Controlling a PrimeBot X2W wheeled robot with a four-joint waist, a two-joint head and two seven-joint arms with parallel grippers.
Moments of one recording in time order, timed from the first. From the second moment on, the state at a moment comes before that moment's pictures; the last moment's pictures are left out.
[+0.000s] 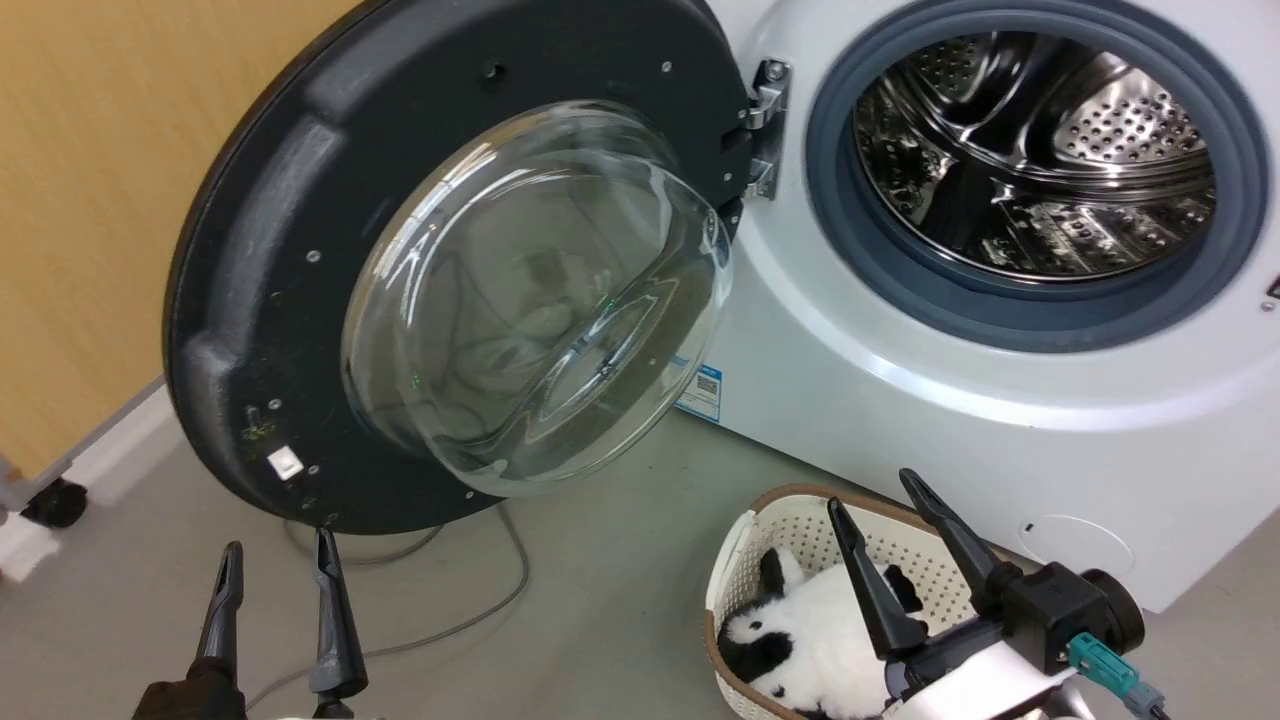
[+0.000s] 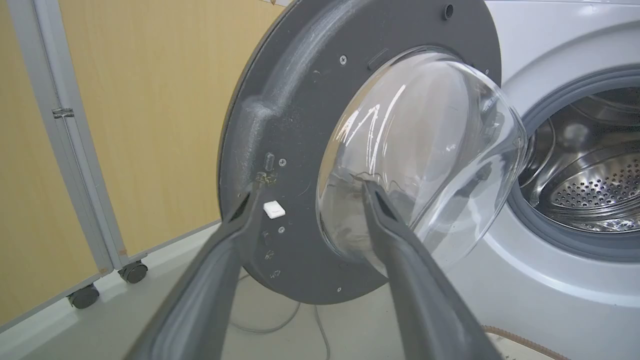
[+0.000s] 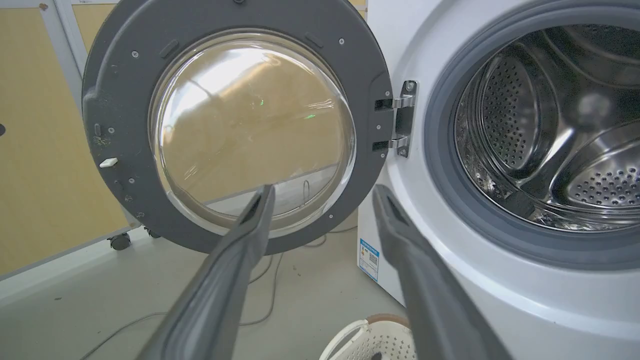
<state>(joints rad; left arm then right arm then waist) 0.17 0.05 0.05 -0.14 -0.15 0.10 -0.23 -0.05 -0.06 0.20 0.11 0.09 0.13 -0.22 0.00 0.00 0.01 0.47</state>
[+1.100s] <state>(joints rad) 0.06 0.10 0.25 -0.19 -0.16 -0.06 -0.26 0.01 -0.06 0.13 0.04 0.07 0.13 -0.26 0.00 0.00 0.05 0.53</state>
